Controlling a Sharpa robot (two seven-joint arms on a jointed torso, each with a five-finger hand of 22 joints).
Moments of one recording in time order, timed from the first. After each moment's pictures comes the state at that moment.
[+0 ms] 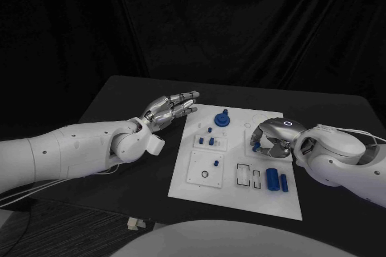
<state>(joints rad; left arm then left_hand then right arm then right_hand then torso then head) 1.12 -0.86 -0.21 1.41 -0.08 0.07 0.65 1.54 0.18 -0.22 0.24 0.44 0.47 0.12 0.06 0.05 0.08 0.09 0.22 0.03 0.08 0.21 0.07 0.02 0.13 0.08 0.29 0.04 0.19 1.20 -0.89 -0.21 1.65 -1.66 -0.21 -0.17 1.53 -0.22 0.48 0.18 0.26 1.01 0.12 0.18 0.19 1.04 0.07 0.34 0.15 1.47 -0.02 1.42 1.31 0.09 1.42 0.08 1.18 1.31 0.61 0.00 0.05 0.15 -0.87</state>
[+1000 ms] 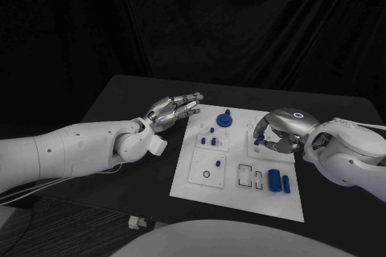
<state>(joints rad) 1.11 -0.85 -0.21 1.41 -0.08 0.08 0.64 1.55 0.18 -0.21 0.24 0.45 0.51 0.13 0.08 0.05 0.08 0.10 0.22 0.03 0.08 0.21 0.07 0.02 0.13 0.08 0.29 0.04 0.19 1.28 -0.96 -0.21 1.78 -1.68 -0.25 -0.17 1.48 -0.24 0.57 0.12 0.22 1.05 0.12 0.21 0.24 1.09 0.07 0.35 0.16 1.46 -0.02 1.42 1.30 0.09 1.42 0.09 1.18 1.31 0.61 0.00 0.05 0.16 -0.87</state>
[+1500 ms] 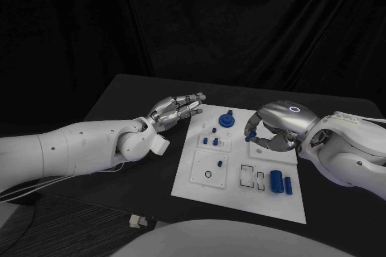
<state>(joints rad) 1.11 -0.85 -0.21 1.41 -0.08 0.08 0.64 1.55 0.18 -0.21 0.24 0.45 0.51 0.13 0.08 0.05 0.08 0.10 0.22 0.03 0.08 0.21 0.07 0.02 0.13 0.08 0.29 0.04 0.19 1.34 -0.95 -0.21 1.89 -1.68 -0.24 -0.16 1.46 -0.23 0.57 0.11 0.20 1.12 0.10 0.24 0.27 1.11 0.09 0.36 0.17 1.47 -0.03 1.41 1.28 0.09 1.43 0.08 1.22 1.31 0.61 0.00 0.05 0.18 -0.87</state>
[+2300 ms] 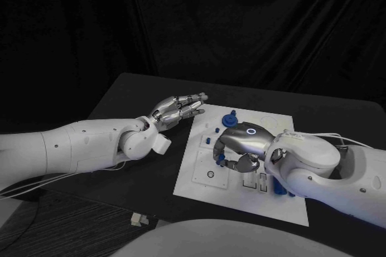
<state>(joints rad) 1.11 -0.86 -0.21 1.41 -0.08 0.09 0.64 1.55 0.18 -0.21 0.24 0.45 0.51 0.13 0.08 0.05 0.08 0.10 0.22 0.03 0.08 0.21 0.07 0.02 0.13 0.08 0.29 0.04 0.19 1.22 -0.73 -0.21 1.81 -1.75 -0.17 -0.10 1.46 -0.22 0.56 0.10 0.22 1.12 0.10 0.23 0.27 1.11 0.09 0.35 0.17 1.46 -0.03 1.40 1.27 0.09 1.43 0.08 1.22 1.31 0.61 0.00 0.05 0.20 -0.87</state>
